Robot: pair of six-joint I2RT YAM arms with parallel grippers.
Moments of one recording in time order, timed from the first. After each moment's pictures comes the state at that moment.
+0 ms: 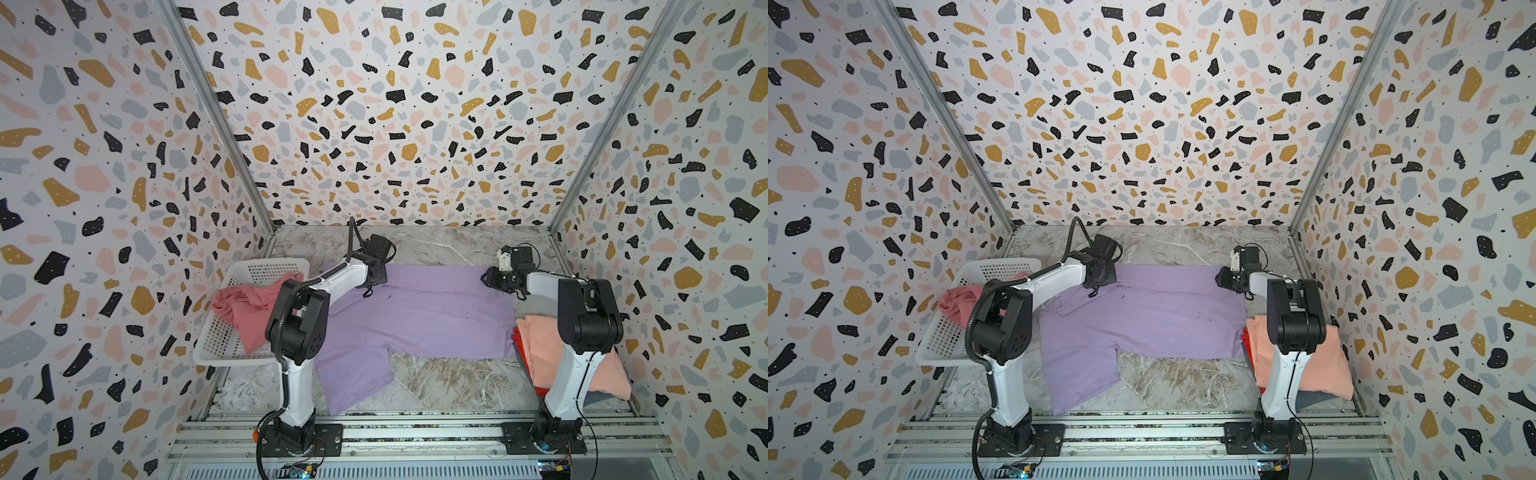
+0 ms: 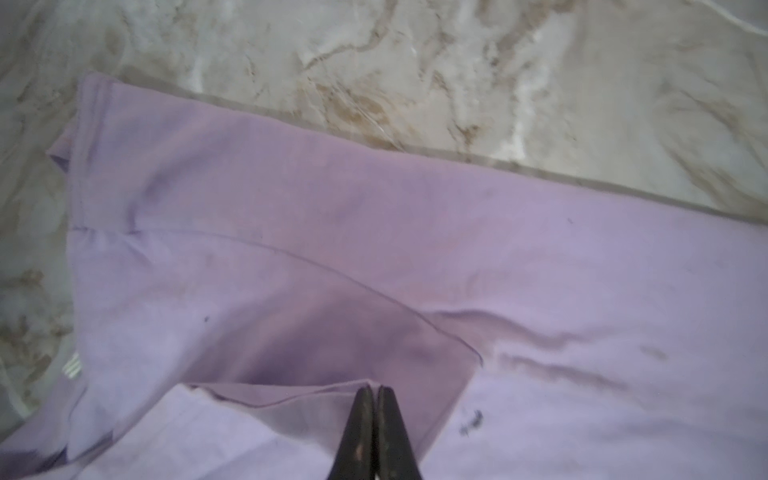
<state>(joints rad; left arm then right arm) -0.46 1.91 1.45 -0.63 -0.22 -0.53 0.04 1.98 1.18 -0.09 -0.33 0.27</state>
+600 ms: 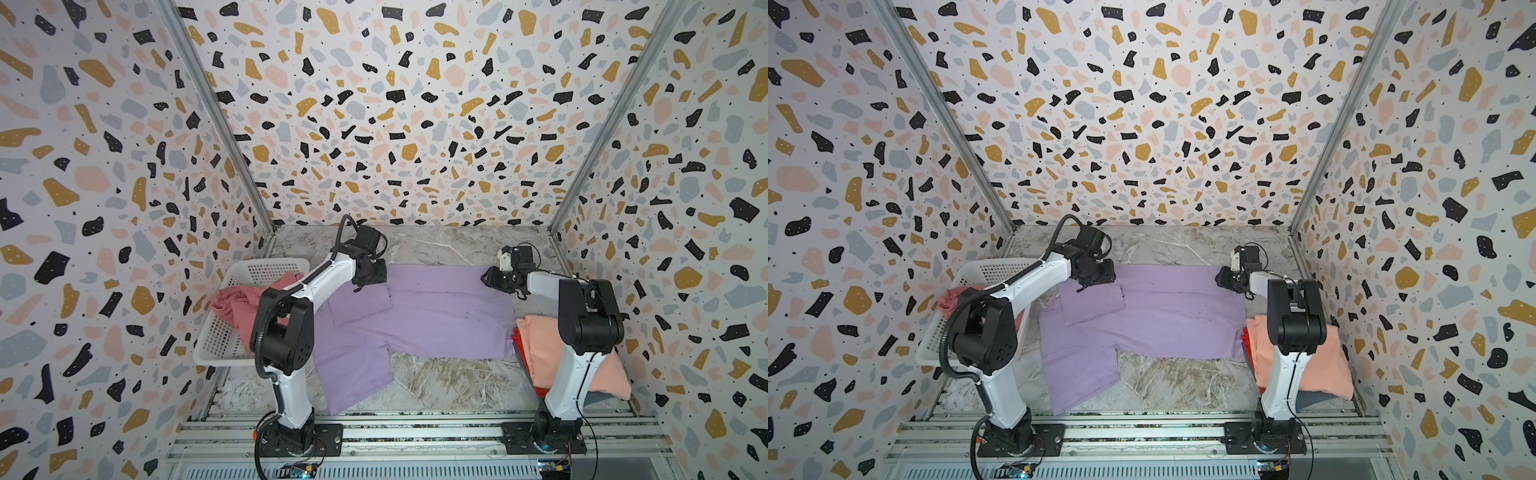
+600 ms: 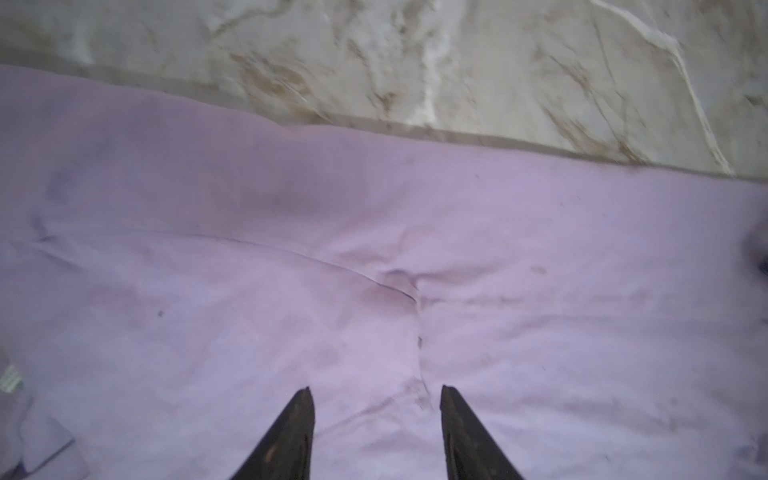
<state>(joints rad) -0.33 1.92 1.51 -0.67 0.04 -0.43 0.04 1.95 1.18 -0.14 -0.32 0.31</state>
